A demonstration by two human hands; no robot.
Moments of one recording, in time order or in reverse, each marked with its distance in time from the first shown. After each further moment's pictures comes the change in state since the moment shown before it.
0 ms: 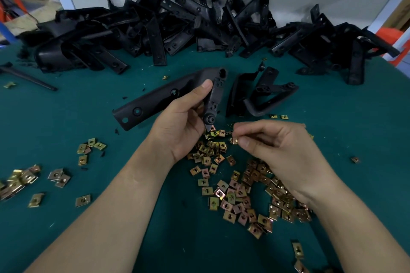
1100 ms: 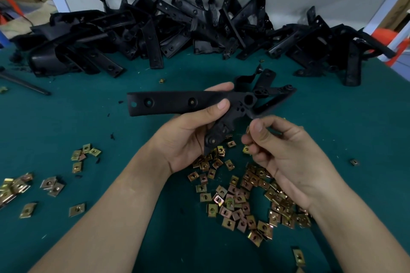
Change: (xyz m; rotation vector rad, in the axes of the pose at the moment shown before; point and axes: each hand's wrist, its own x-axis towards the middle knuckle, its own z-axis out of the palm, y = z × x) left_hand -0.008 -0.002 0.000 0.225 -0.223 -0.066; right_hand -0.002 -0.015 0.004 0.438 0.083 0.234
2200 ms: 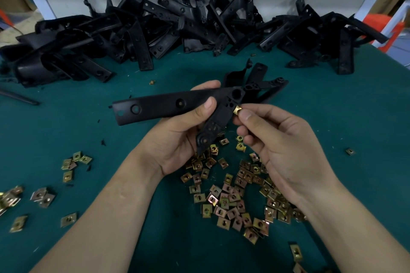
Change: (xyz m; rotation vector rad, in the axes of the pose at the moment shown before) left_hand 0.001 -0.001 0.003 0.011 -0.026 0.045; right_hand -0.001 0.003 0.002 0.065 0.074 -0.160
